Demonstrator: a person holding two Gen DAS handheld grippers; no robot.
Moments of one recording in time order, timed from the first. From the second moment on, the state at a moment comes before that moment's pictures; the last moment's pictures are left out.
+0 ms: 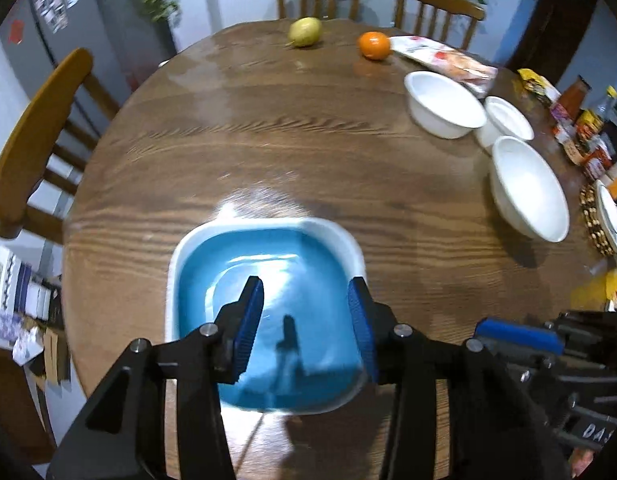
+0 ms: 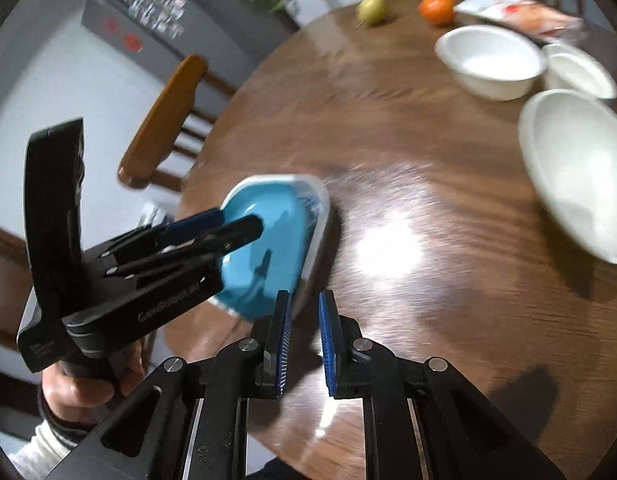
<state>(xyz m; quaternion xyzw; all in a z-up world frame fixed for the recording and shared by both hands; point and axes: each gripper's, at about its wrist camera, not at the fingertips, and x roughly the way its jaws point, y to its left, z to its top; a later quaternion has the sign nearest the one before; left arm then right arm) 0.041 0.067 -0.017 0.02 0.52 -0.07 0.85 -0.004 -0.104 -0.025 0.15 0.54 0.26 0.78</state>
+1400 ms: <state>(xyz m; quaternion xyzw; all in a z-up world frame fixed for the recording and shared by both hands) 0.076 -0.079 0.006 0.06 0.47 -0.14 0.87 0.005 -0.274 -0.006 0.17 0.45 -0.02 0.87</state>
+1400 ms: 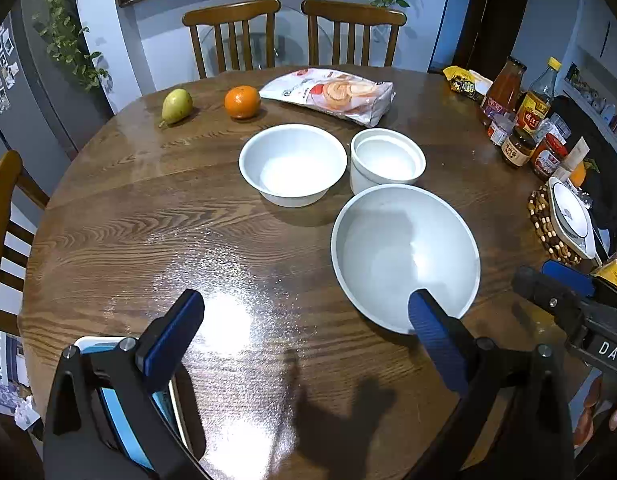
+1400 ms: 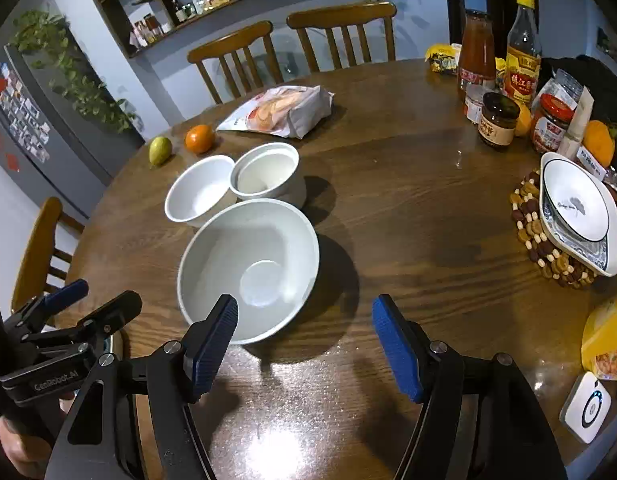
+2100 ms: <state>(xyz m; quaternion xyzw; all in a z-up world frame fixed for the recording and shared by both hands) 0.127 -0.105 -0.049 0.05 0.53 -0.16 0.83 0.052 -0.292 -0.048 0.17 0.49 -0.02 0.85</state>
